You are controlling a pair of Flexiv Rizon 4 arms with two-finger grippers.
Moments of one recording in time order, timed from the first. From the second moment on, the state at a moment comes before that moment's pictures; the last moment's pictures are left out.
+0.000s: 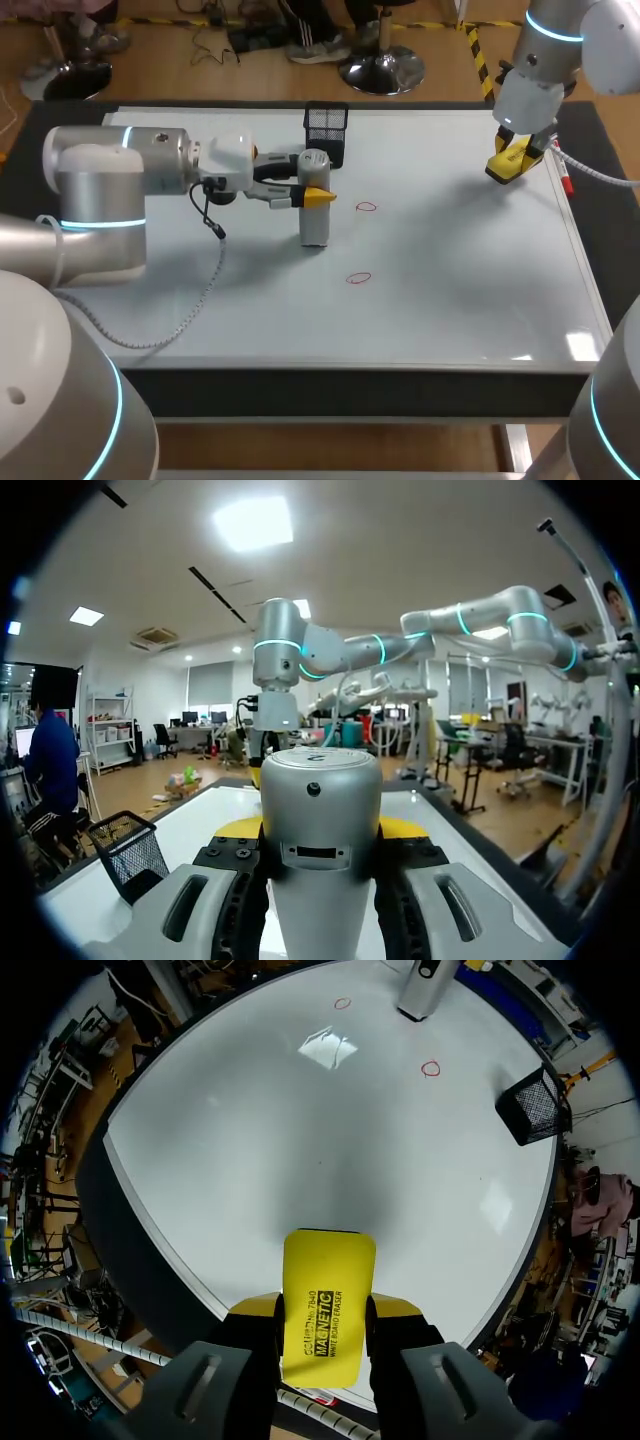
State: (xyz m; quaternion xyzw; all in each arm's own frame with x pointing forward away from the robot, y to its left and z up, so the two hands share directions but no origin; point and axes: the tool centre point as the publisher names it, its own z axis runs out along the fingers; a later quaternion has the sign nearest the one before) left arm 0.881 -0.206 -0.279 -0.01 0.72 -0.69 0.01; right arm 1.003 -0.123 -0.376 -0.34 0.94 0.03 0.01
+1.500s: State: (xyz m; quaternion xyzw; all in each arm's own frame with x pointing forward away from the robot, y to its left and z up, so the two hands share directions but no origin) left arm 0.878 -0.208 -0.283 0.00 0.72 -0.69 0.01; right arm 1.003 -0.123 -0.376 -0.34 0.94 0.03 0.01
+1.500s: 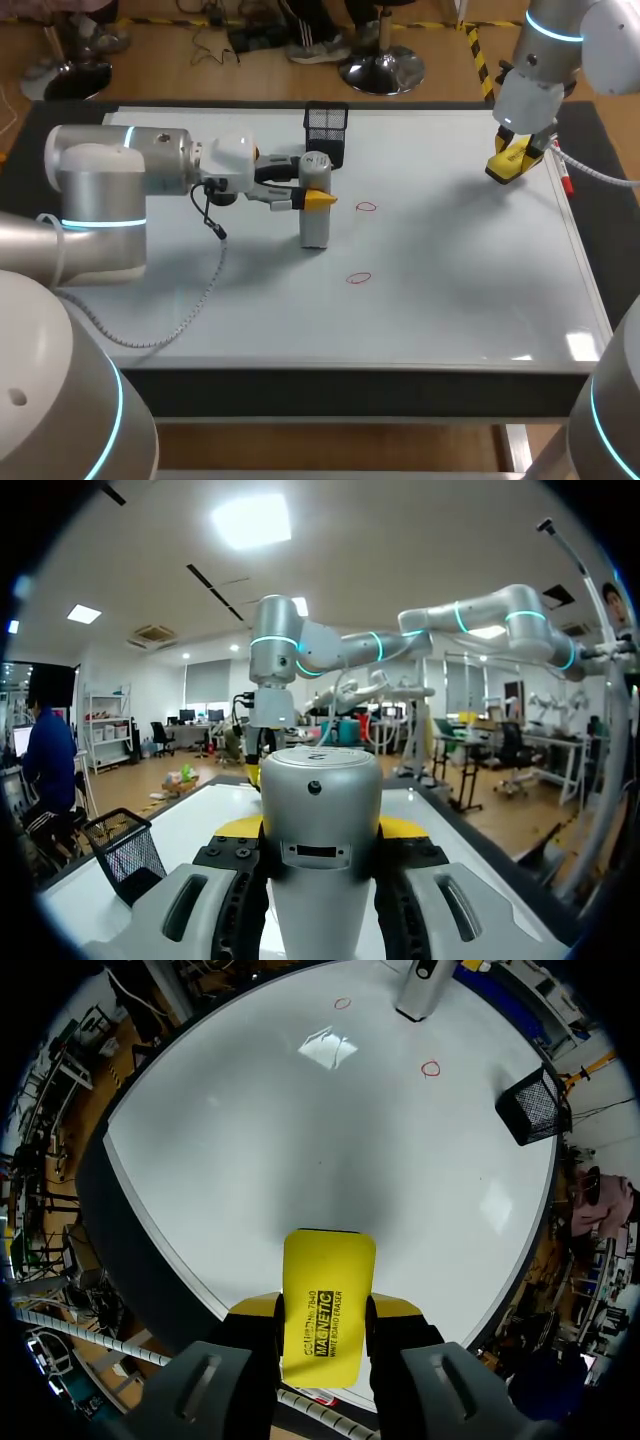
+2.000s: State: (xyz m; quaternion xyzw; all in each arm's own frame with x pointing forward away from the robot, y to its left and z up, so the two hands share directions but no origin) left arm 0.872 -0.176 -0.263 -0.01 0.72 -0.70 0.05; right arm 1.003 -0.123 -0.376 -0.34 0.94 0.03 0.01
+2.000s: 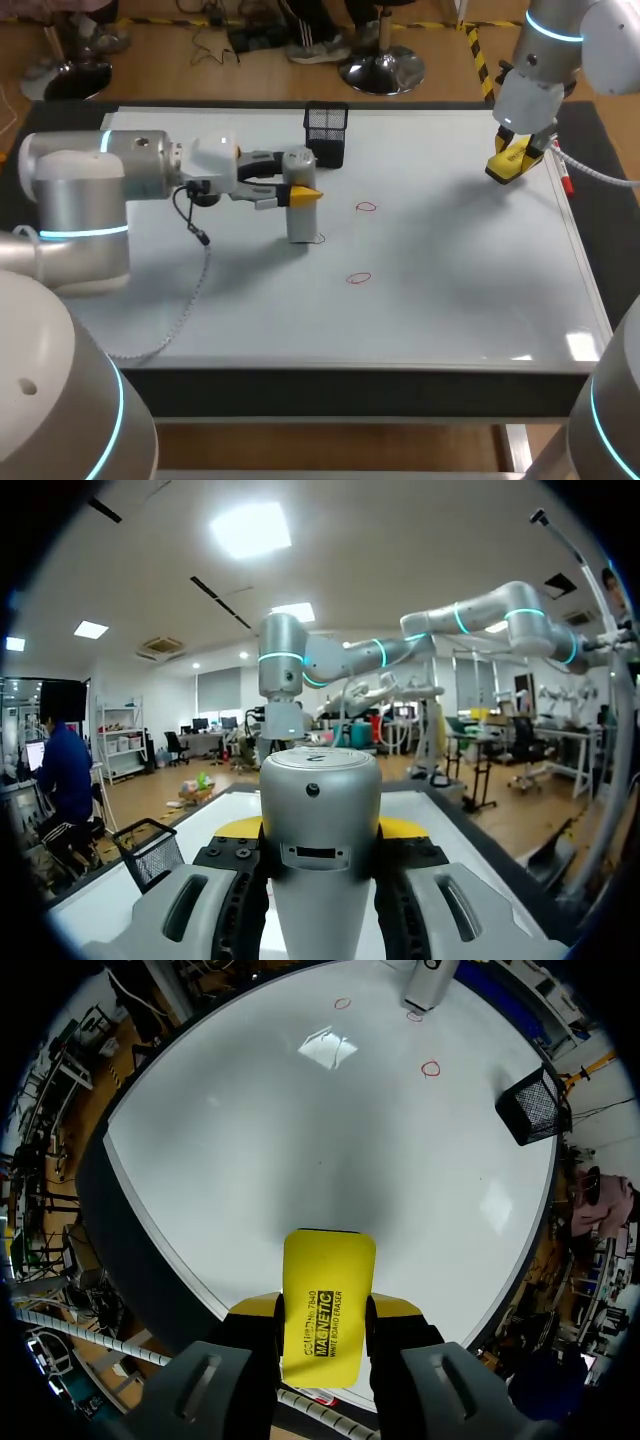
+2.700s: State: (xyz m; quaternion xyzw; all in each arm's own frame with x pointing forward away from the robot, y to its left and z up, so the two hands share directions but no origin) left arm 0.833 -0.068 -0.239 -0.08 0.72 -0.68 0.12; right arm 1.003 -0.123 -0.376 -0.34 0.94 0.03 0.01
